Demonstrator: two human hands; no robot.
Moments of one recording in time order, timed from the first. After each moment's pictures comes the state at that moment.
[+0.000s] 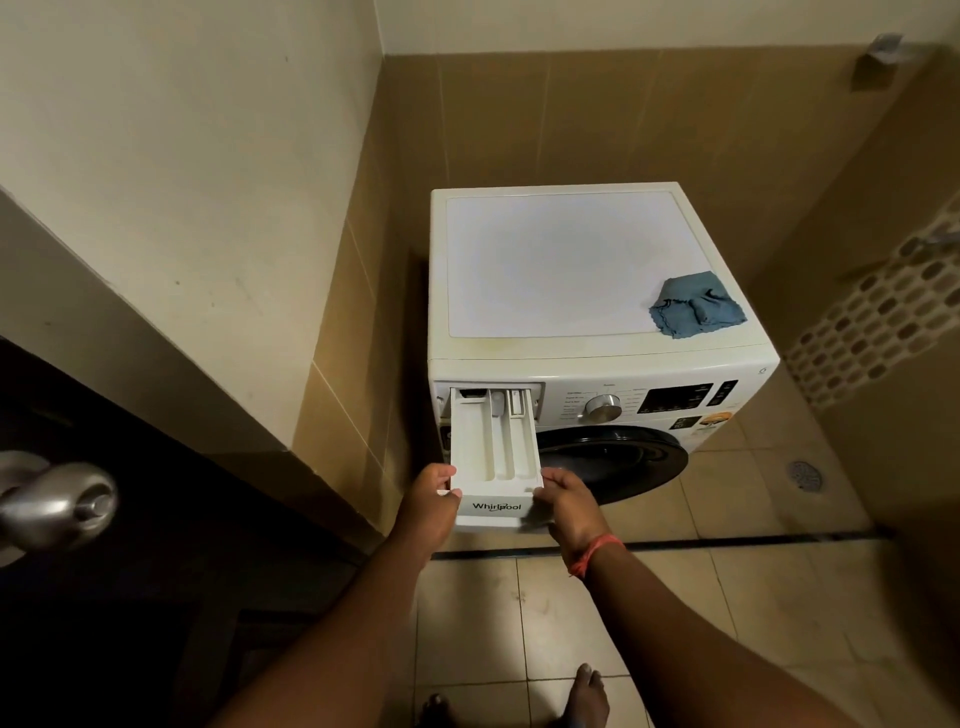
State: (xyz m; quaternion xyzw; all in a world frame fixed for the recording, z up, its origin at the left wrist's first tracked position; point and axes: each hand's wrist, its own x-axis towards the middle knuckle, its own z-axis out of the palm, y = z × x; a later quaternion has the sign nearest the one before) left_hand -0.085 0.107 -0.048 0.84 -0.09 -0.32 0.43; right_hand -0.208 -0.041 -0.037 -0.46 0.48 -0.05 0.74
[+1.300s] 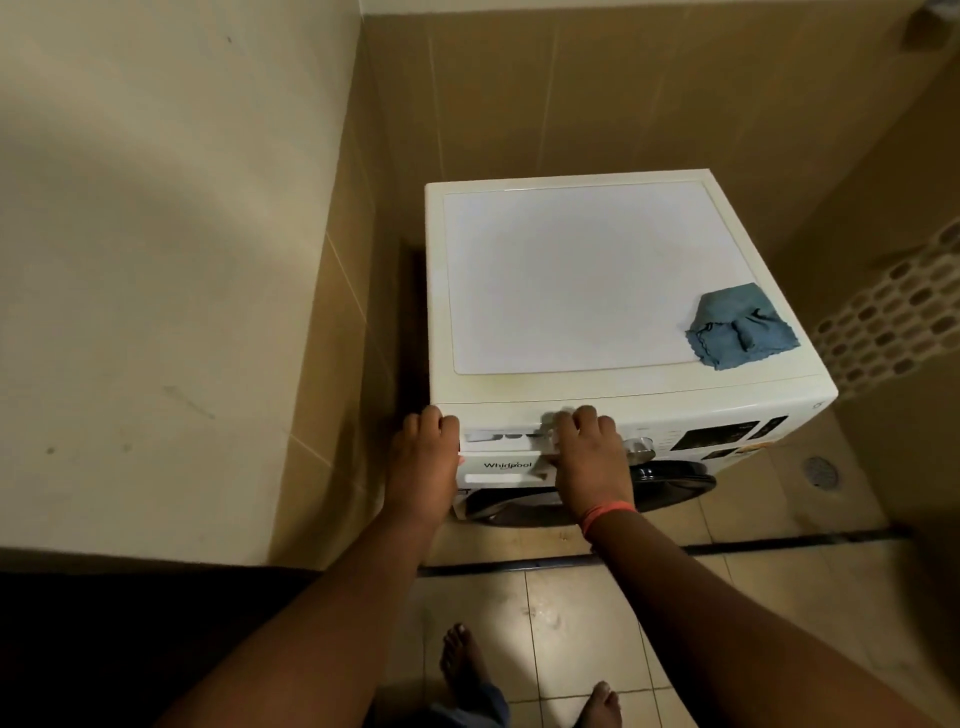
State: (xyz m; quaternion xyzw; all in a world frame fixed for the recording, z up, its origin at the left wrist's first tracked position) left_hand 0.041 0.032 -0.045 0.92 -0.39 -0.03 0.07; right_hand -0.100 -0.129 -0.042 -0.94 0.32 -0.02 0.06
